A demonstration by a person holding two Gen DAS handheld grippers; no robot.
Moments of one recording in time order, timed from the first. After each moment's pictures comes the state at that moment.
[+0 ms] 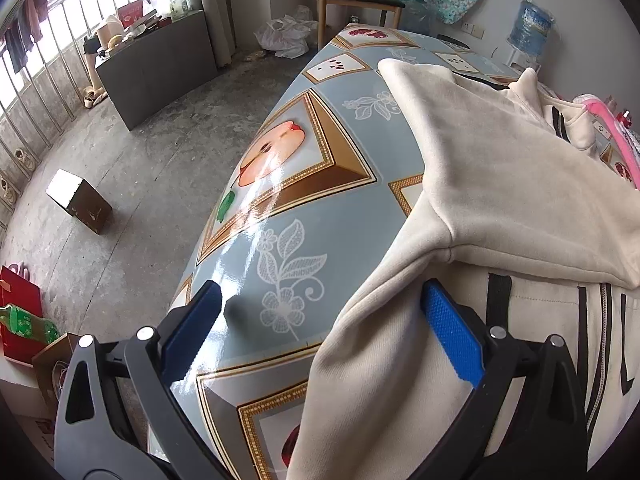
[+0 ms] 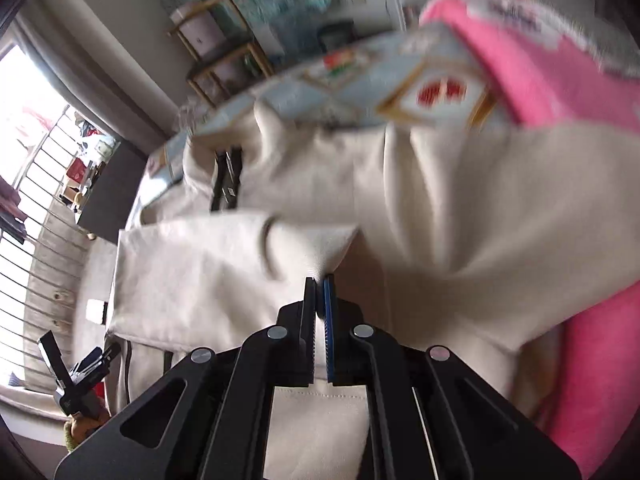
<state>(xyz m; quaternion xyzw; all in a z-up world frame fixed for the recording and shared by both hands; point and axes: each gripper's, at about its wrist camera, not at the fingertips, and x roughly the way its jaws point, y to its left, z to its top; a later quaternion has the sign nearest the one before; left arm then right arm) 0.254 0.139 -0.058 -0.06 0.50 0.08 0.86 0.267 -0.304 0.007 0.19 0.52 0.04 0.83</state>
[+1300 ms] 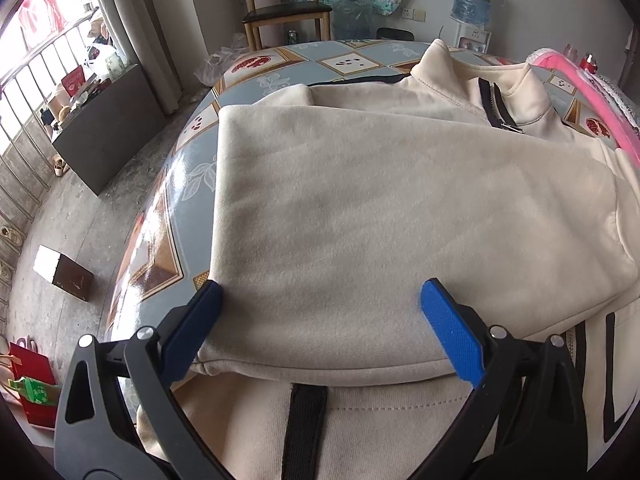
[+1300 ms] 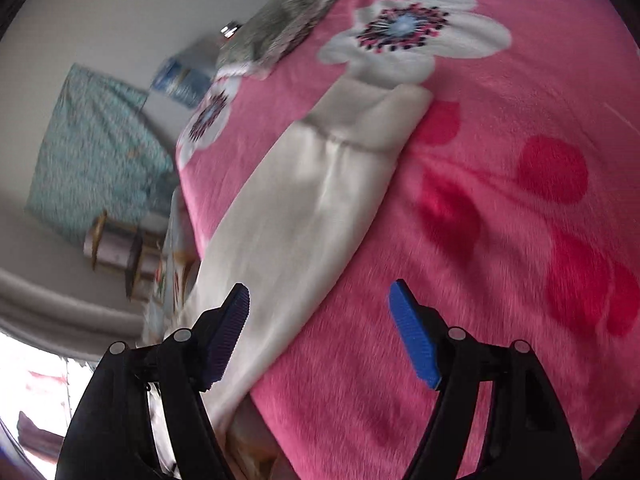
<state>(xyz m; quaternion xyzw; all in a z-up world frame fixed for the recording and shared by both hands) 0.316 0.026 -0.055 0.03 0.48 0.01 0.88 0.105 -0.662 -0.003 0.49 0.34 -0.20 0.78</state>
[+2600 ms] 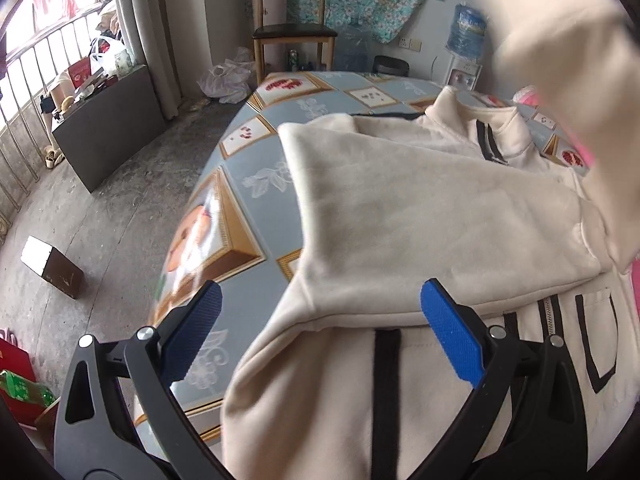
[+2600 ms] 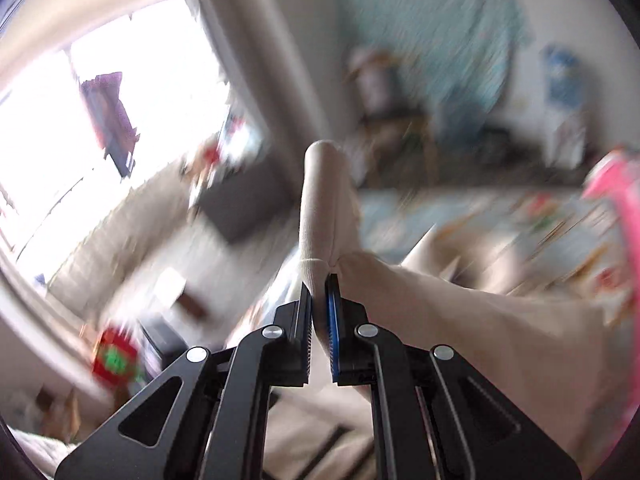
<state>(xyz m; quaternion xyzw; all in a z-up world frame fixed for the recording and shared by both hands) 0.268 0.091 -0.018 -0.02 0.44 -0.02 0.90 0.266 -0.108 0.121 0.08 0.38 0.27 0.88</state>
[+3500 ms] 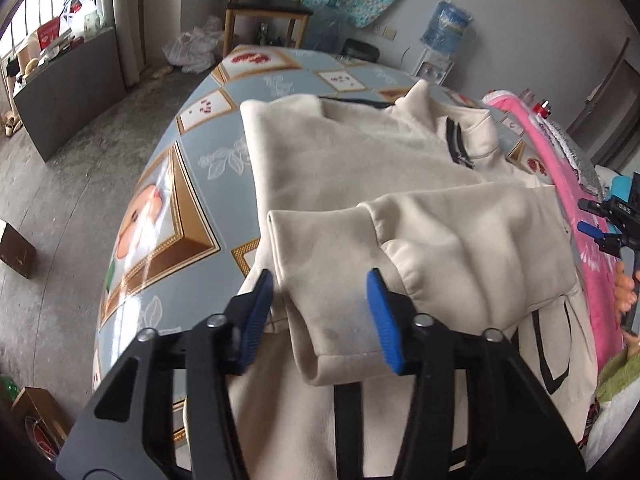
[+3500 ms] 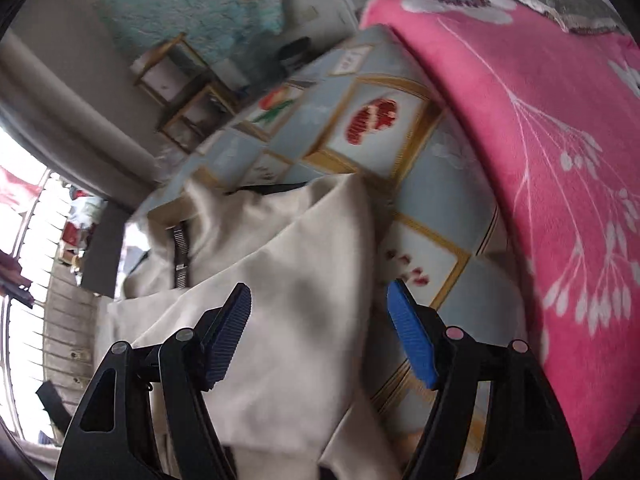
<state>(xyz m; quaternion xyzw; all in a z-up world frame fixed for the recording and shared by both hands) 0.293 0.091 -0.034 -0.09 0.48 -0.09 0.87 0.303 -0.389 -0.003 0.26 0.48 -0.03 0.83</state>
